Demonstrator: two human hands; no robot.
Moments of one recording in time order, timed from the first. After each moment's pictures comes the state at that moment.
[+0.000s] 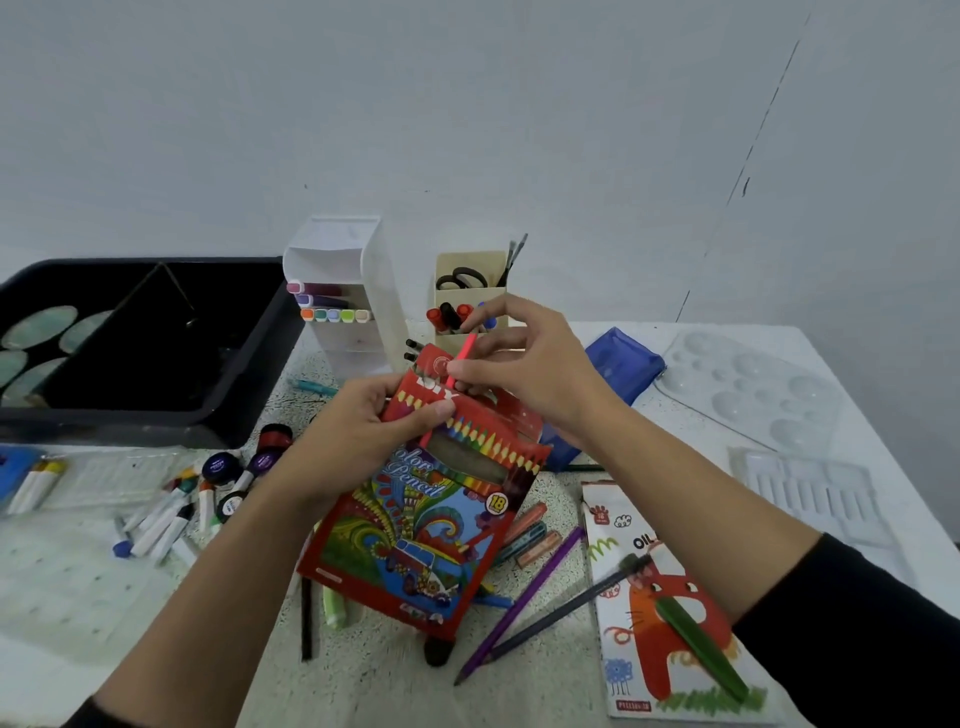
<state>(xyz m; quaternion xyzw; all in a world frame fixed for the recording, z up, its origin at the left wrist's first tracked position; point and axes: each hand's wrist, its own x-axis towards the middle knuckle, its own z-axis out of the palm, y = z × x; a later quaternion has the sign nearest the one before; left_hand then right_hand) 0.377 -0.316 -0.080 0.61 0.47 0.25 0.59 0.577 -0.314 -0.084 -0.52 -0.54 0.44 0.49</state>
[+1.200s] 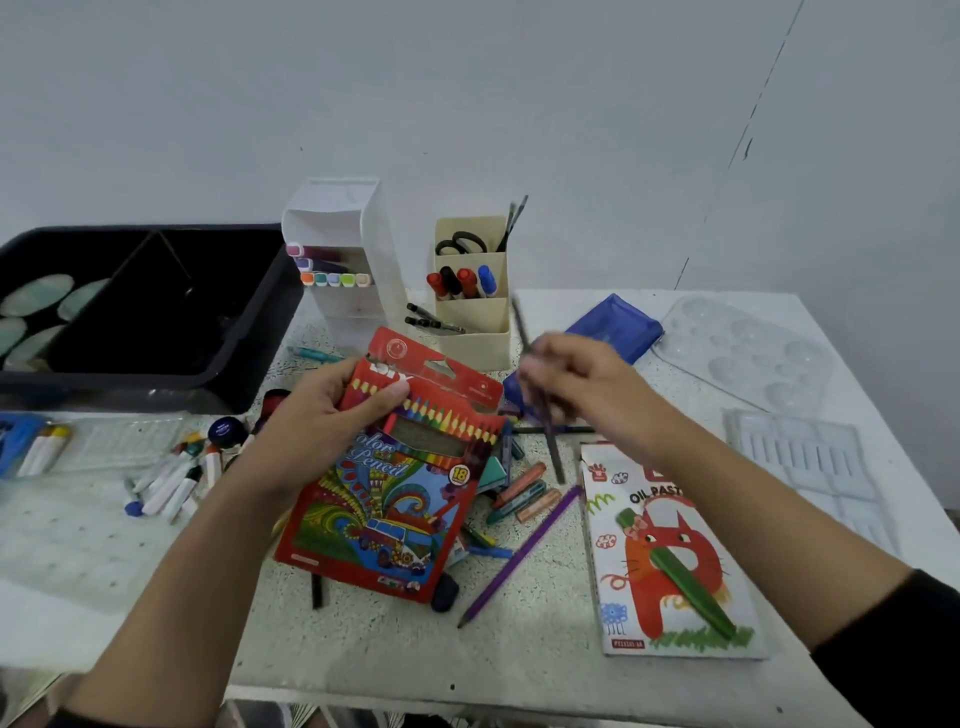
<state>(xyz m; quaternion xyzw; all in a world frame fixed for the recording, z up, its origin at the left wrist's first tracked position) 0.346 -0.334 -0.090 0.59 0.50 0.27 0.57 0.613 -0.369 -0.109 -0.53 -0.60 0.47 0.38</state>
